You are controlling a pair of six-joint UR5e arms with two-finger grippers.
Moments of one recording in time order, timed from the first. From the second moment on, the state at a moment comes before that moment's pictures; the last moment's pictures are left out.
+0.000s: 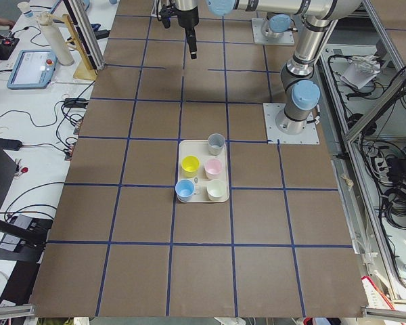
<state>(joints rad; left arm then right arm) -1.52 -1.59 -1.48 -1.73 1.66 -0.08 1.44 -1.38 1.48 -1.66 -1.38 -0.31</state>
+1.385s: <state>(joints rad) -1.52 -1.47 -1.67 -1.57 1.55 0.05 1.21 -1.27 1.50 -1.98 -1.67 -0.35</state>
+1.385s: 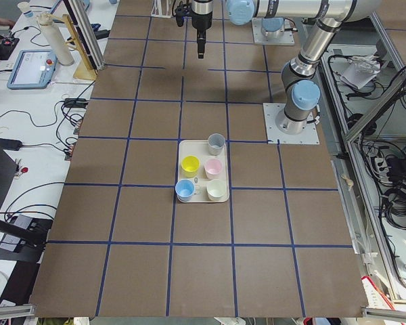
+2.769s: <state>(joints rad) -1.50 -1.45 -1.67 -1.56 1.58 0.05 1.20 -1.13 1.49 -2.20 -1.67 -0.40</state>
